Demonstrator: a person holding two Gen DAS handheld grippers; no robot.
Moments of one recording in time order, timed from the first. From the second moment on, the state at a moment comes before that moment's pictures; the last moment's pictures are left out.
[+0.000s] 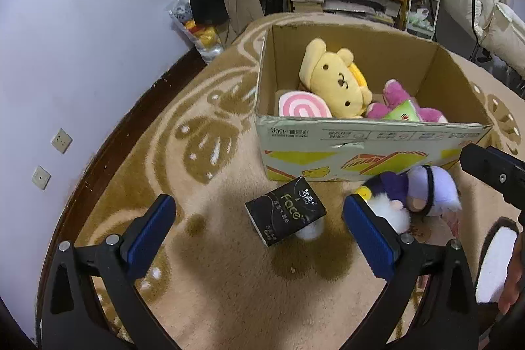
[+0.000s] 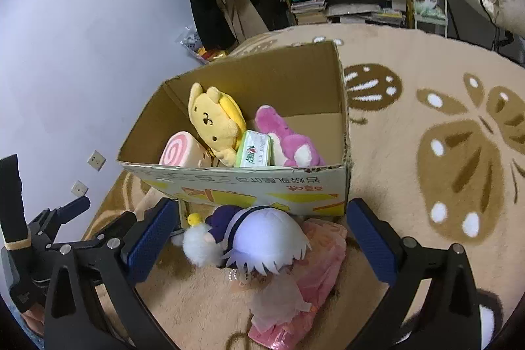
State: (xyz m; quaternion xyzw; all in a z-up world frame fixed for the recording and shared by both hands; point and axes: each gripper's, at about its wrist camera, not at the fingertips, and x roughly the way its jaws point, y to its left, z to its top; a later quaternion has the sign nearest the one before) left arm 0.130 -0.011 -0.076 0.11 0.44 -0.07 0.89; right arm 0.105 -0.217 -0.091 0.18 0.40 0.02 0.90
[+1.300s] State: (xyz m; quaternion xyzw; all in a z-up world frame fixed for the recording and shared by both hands) left arm 0.182 -0.023 -0.144 0.12 0.51 -0.06 0.85; right arm 0.151 -0.199 -0.154 0.16 0.50 0.03 0.85
